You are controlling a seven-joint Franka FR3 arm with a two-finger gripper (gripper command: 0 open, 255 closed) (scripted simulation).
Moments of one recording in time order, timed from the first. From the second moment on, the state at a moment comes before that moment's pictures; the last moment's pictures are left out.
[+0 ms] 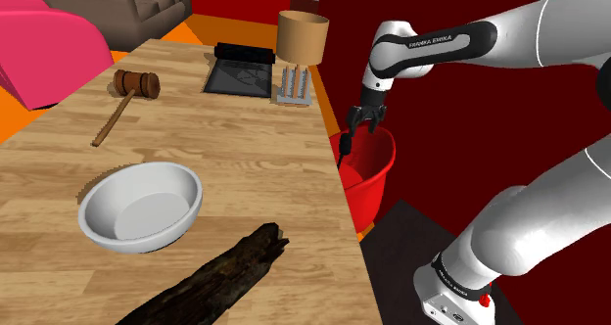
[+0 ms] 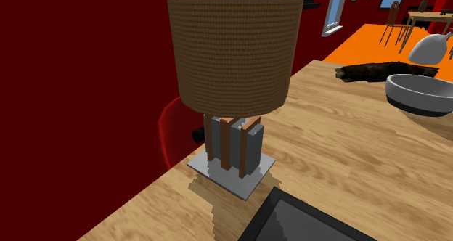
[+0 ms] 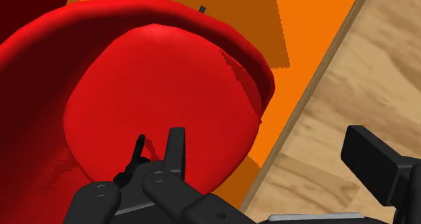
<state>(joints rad) -0.09 -0.20 -0.15 -2.27 0.05 1.96 -0.01</state>
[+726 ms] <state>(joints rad) -0.16 0.21 -0.22 -2.03 0.16 2.08 0.00</state>
